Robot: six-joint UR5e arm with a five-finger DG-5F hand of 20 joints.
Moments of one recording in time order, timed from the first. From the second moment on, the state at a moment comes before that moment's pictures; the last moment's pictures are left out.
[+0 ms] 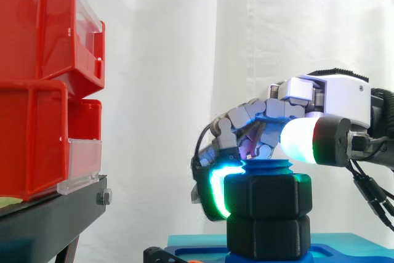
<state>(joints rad) -0.06 -2.35 -1.16 -2.56 -2.11 -1.37</state>
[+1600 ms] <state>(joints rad) -0.08 -2.26 -1.10 -2.79 -2.13 -1.54</state>
